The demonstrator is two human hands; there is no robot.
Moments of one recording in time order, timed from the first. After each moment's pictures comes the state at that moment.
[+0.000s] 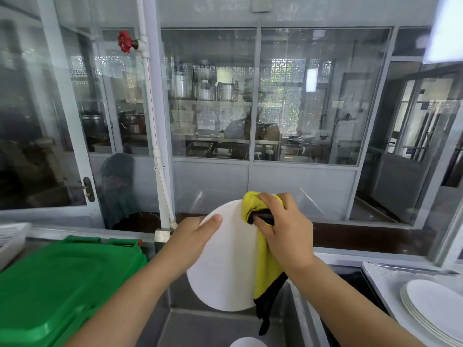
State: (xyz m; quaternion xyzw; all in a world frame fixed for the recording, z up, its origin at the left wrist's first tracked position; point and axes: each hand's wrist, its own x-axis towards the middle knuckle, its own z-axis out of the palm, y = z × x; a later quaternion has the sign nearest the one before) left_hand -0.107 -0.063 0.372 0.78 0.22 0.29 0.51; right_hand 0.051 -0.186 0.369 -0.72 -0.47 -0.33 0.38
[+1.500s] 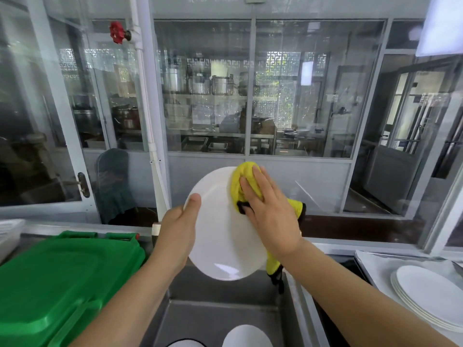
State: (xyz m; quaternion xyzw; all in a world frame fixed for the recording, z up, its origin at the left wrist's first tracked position) left_hand -0.104 -0.068 0.366 0.61 0.28 0.44 0.59; right_hand 0.050 -0.175 0.372 -0.68 -0.55 -0.43 0.24
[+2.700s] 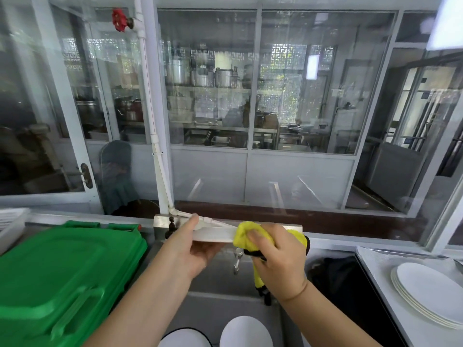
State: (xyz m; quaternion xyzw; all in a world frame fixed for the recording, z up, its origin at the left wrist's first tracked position) left_hand -0.095 -0.078 0.349 0.22 0.33 0.30 0.87; right_hand 0.020 -0.205 0.313 -0.59 -0.53 -0.47 0.40
